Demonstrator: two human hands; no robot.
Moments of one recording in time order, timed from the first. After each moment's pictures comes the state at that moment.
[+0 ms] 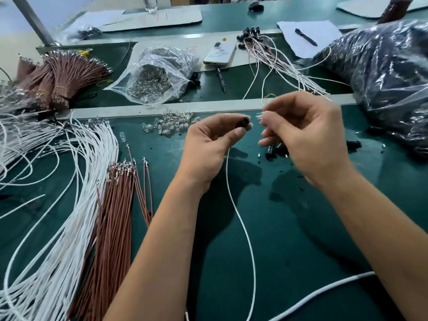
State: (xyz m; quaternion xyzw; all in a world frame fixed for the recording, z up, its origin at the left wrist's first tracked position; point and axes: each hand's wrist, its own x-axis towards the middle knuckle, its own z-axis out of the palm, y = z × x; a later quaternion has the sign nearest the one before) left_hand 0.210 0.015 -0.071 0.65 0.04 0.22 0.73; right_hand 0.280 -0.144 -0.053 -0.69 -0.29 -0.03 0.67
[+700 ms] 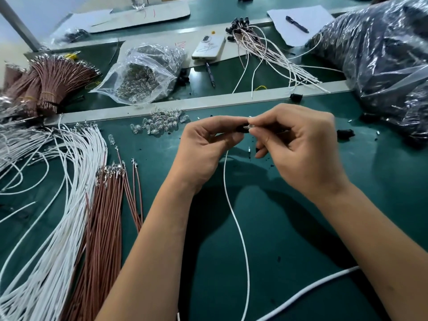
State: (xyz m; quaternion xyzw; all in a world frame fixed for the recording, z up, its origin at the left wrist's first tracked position) left_hand 0.210 0.009 -0.074 0.70 -0.03 0.18 0.69; right_hand 0.265 -0.163 -0.063 -0.74 -0.39 -0.17 0.52
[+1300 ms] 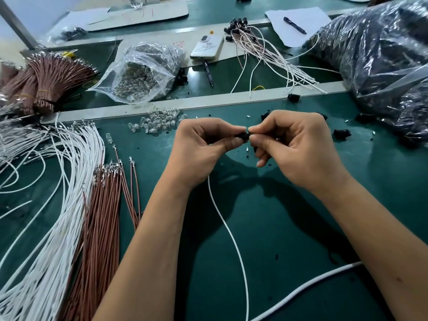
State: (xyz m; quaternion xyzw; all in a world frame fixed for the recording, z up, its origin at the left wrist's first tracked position) left_hand 0.206 0.014 -0.070 0.73 -0.03 0.18 0.66; right_hand 0.271 -0.168 -0.072 -0.72 -0.35 -0.01 0.60
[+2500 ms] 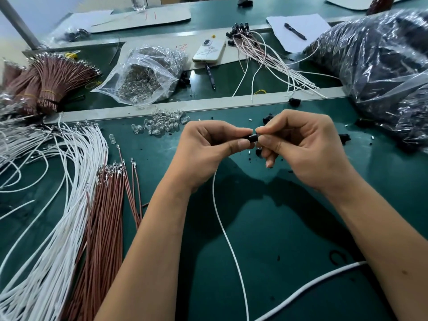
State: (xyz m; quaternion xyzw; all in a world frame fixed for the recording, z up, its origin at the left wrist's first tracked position) left_hand 0.203 0.011 -0.065 0.70 -0.01 0.14 0.70; right_hand 0.274 -0.172 -0.067 -0.65 -0.36 0.05 0.66
